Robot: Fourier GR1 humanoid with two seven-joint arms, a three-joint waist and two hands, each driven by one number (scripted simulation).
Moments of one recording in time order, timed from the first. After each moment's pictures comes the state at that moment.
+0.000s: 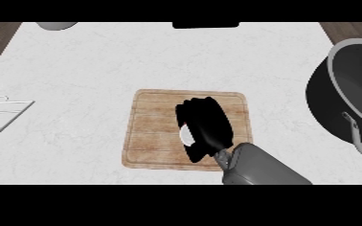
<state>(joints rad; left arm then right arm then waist) -0.10 0.36 0.60 -1.56 0.01 -0.40 -0.42 -0.55 -0.22 0.82 -1.48 0.76 -0.05 0.60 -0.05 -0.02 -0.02</state>
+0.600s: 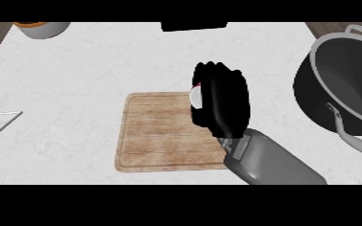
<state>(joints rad) -0.03 0.41 0.61 -1.57 0.08 -0.34 -0.36 -0.64 -0.20 0.69 -1.58 1.06 -0.15 0.96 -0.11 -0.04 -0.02</state>
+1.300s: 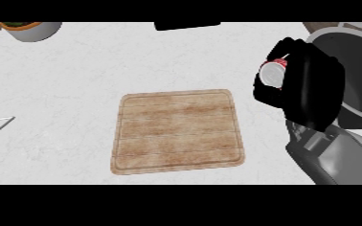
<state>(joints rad) 0.02 0.44 0.62 -1.59 0.15 -0.30 -0.32 -0.53 -0.43 0.44 -1.78 1.13 -0.14 1.01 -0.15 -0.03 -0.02</state>
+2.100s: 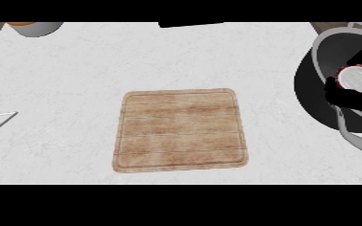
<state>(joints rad) 0.00 0.45 0.61 -1.59 0.17 -0.30 -0.30 -0.28 -0.67 0.13 -1.77 0.87 -0.25 0.76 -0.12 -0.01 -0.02</state>
